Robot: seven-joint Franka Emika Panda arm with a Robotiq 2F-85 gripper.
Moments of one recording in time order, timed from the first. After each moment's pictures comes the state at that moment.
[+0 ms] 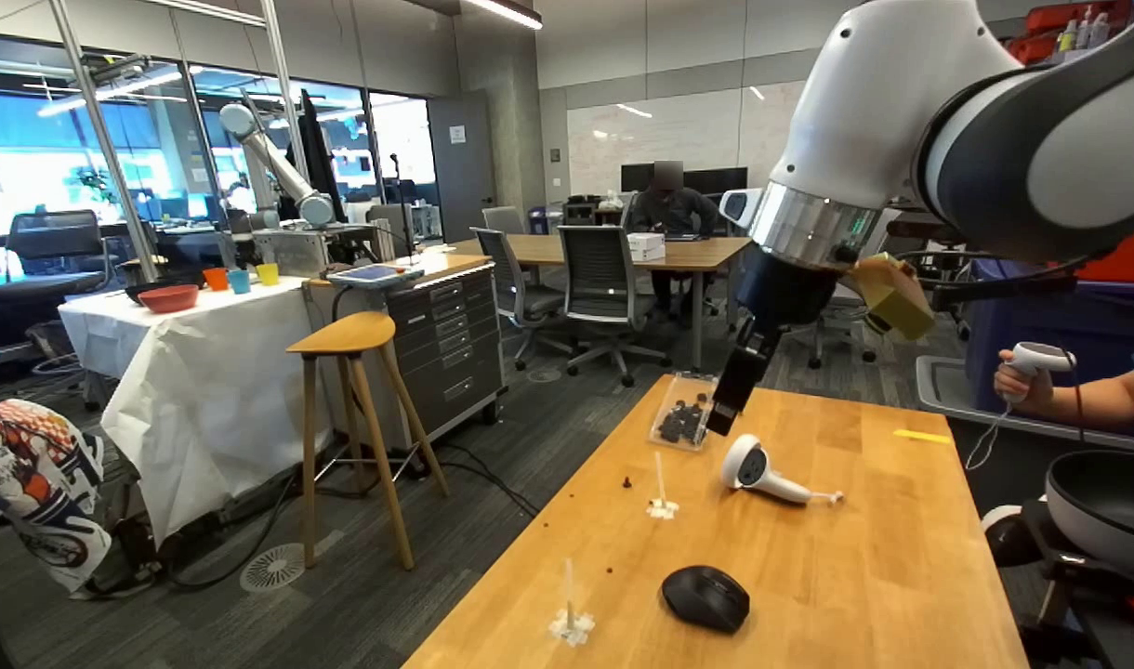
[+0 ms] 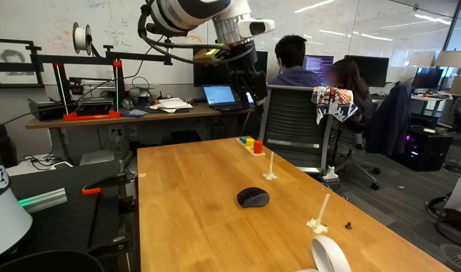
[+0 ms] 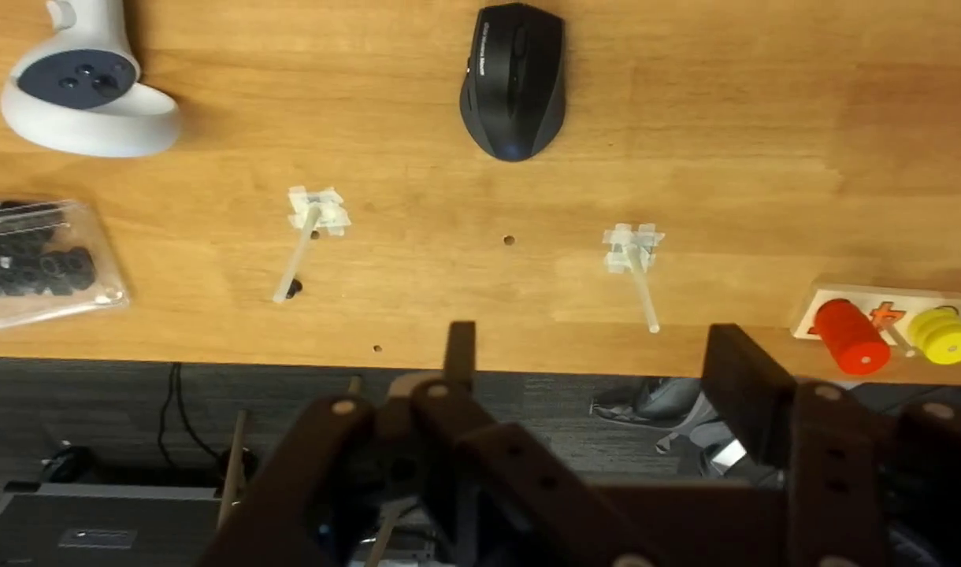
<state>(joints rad) 0.03 -0.02 0.07 -2.46 -0.18 2.75 0.23</state>
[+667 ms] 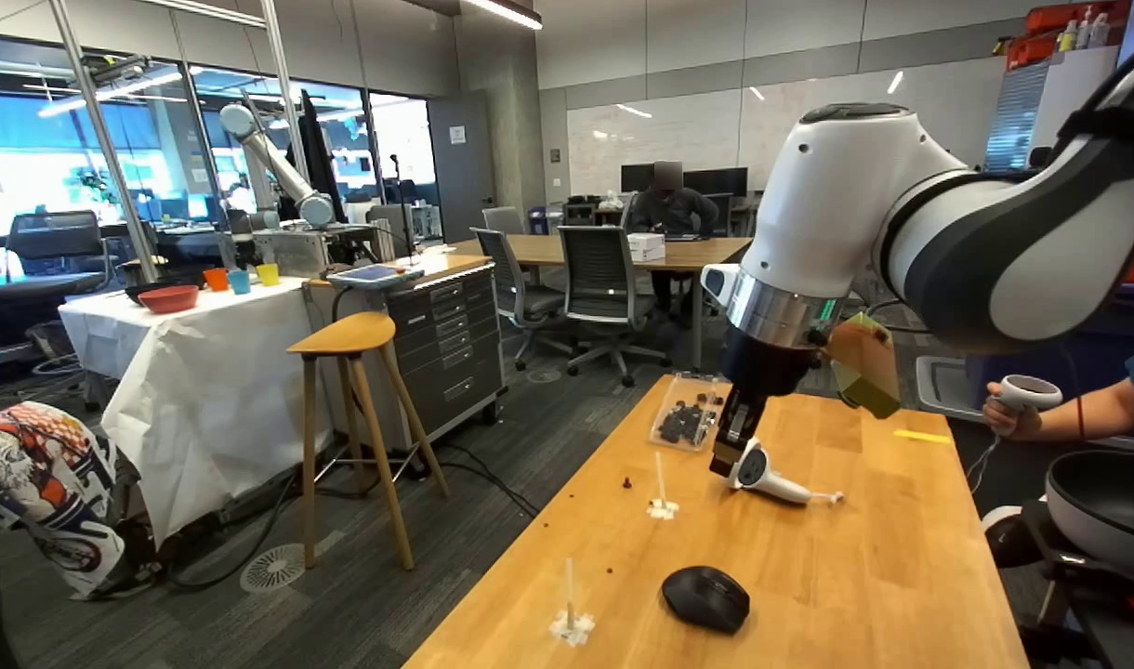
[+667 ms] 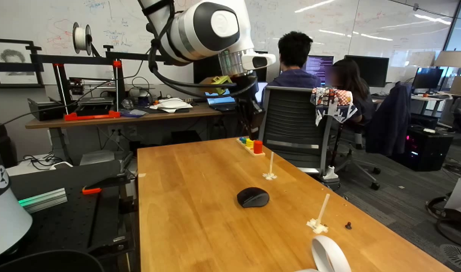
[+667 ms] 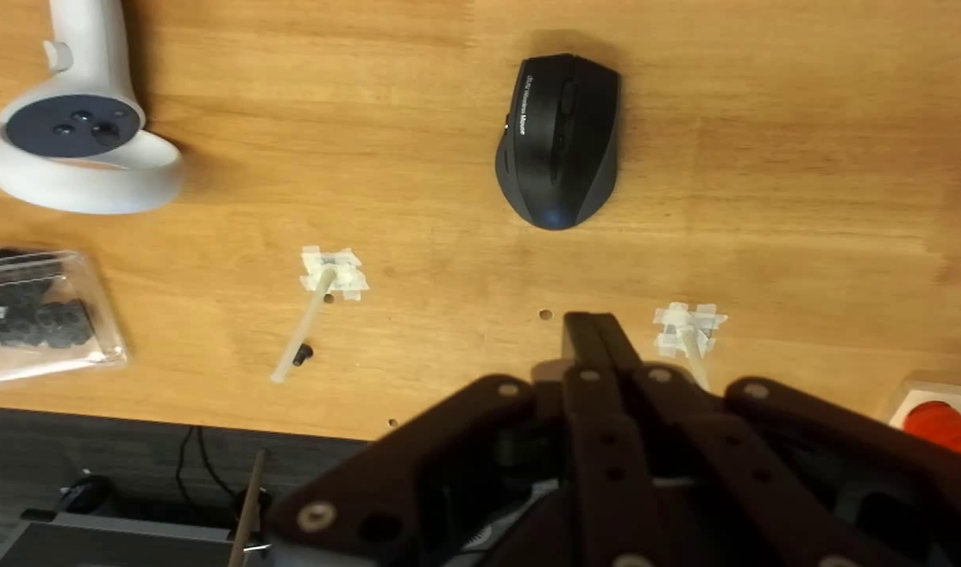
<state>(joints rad) 0.05 0.15 0.03 -2.41 -0.40 2.80 0.40</state>
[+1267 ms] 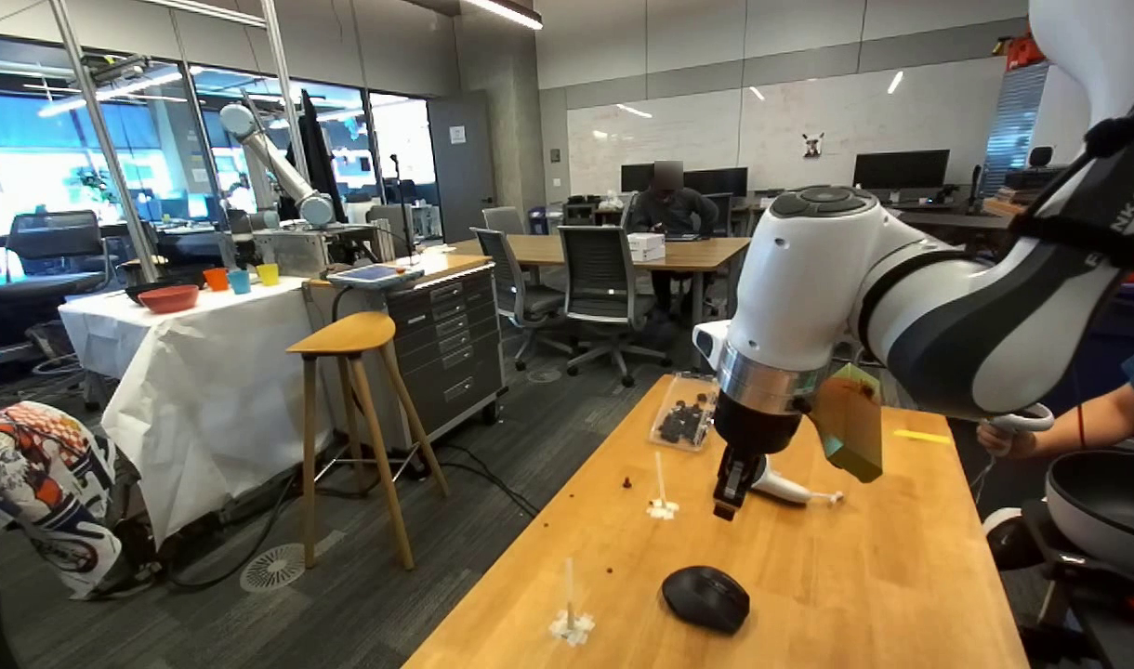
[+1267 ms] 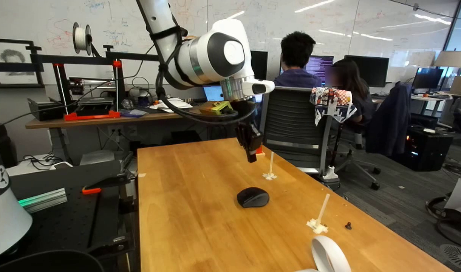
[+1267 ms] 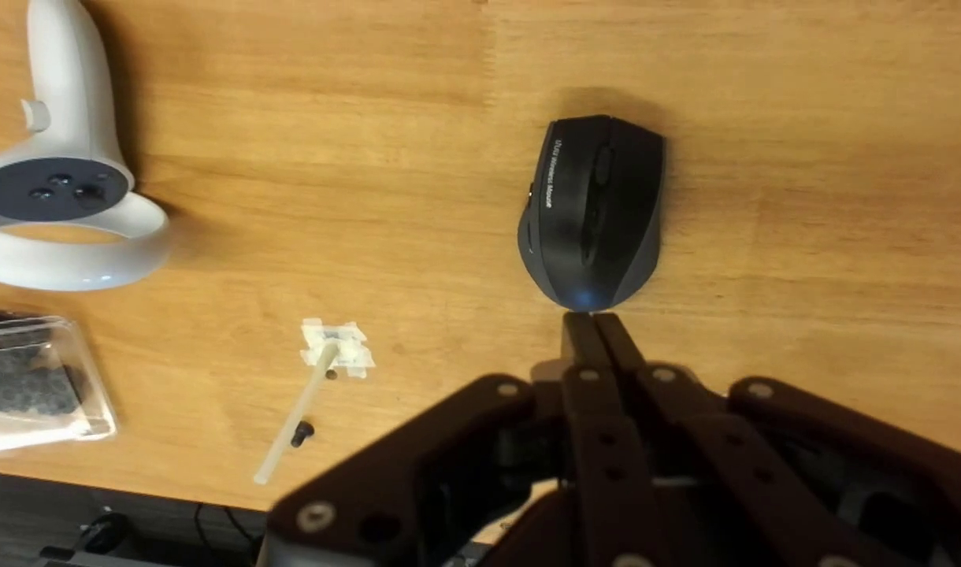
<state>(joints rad) 0.08 0.31 -0.01 -2.36 -0.57 2.81 0.57</state>
